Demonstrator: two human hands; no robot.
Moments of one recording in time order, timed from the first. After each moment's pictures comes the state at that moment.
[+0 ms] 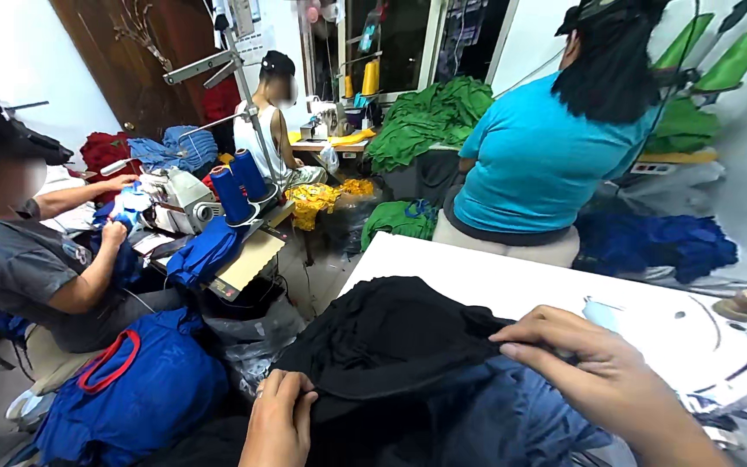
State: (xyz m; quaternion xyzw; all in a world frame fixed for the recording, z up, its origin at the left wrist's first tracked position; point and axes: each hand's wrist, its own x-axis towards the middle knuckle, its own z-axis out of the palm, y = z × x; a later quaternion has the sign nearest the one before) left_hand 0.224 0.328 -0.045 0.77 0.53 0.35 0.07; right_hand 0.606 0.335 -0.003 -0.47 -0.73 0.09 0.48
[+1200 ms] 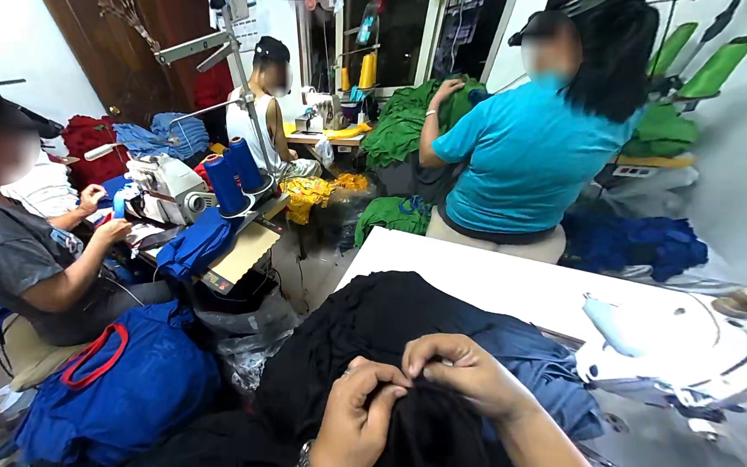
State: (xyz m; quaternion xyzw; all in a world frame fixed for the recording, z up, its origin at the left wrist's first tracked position) left_hand 0.308 0.351 -0.065 0.73 0.18 0.56 0.35; right_hand 0.525 0.372 -0.045 -0.20 -0.72 0.48 0.46
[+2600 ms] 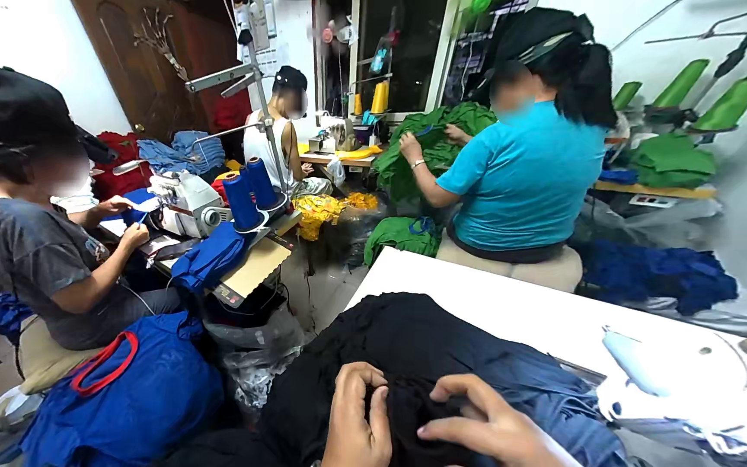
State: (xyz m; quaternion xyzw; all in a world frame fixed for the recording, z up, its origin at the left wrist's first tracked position) left_hand 0.311 0.358 -0.076 0.71 0.32 0.59 0.23; right_hand 0.522 0.303 -0.002 -0.40 -0.83 0.20 0.34
